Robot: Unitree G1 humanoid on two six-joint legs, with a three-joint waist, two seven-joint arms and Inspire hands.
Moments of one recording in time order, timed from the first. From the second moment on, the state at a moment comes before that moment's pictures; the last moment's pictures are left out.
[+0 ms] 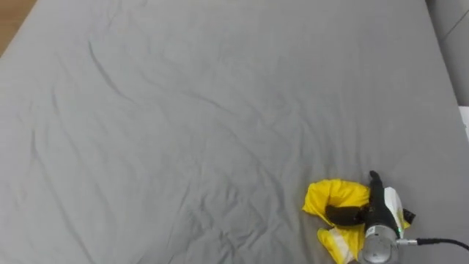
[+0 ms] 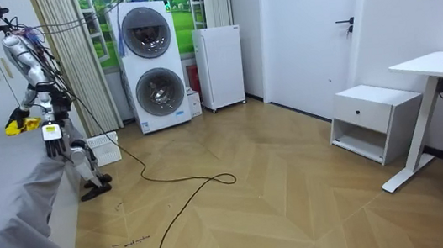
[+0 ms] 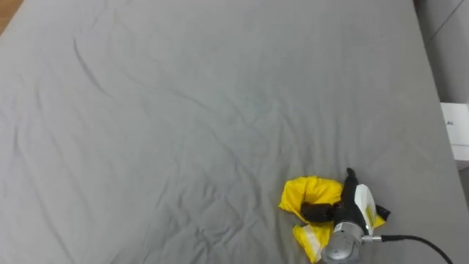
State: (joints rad) left arm 0.13 0.20 -0.08 1.08 -0.16 0.00 0.19; right arm -0.13 -0.24 0.18 0.93 -0.08 -0.06 -0.47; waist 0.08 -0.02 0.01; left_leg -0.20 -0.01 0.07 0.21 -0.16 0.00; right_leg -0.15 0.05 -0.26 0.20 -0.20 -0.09
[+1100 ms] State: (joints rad) left arm 0.19 0.20 -0.05 1.04 -0.13 0.04 0.19; right arm 0.01 -0.26 0.12 0.71 -0.17 0.01 -0.43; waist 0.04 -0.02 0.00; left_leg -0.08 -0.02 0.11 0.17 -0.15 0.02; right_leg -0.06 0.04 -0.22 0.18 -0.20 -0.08
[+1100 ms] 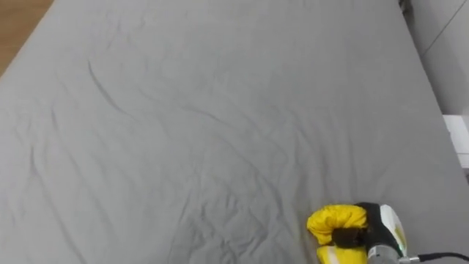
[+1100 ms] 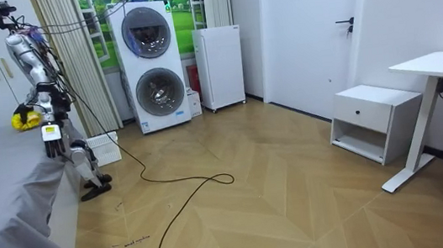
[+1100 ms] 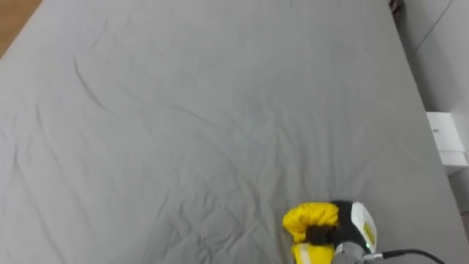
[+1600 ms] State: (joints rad) left arm 0.29 0.20 0.06 0.98 -0.05 0.12 0.19; right arm 0.05 -0.31 -0.18 0.56 -0.16 0.04 -0.43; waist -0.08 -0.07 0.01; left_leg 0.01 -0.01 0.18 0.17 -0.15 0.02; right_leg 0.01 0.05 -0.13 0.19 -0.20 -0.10
